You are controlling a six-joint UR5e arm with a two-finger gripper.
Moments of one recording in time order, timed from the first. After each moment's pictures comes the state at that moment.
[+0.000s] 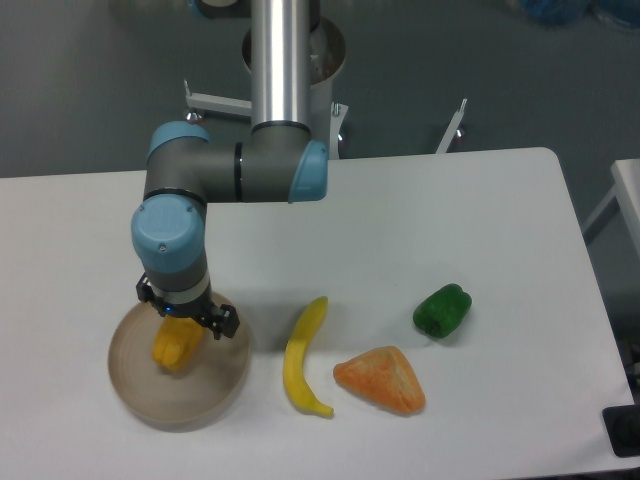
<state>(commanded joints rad) 1.82 -2.17 -1.30 -1.26 1.50 0.40</state>
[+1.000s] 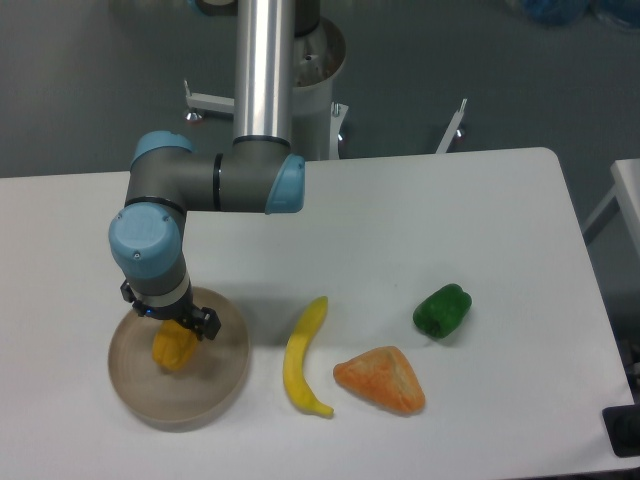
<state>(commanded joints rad) 1.80 -2.20 -1.31 -1.22 1.50 0.39</state>
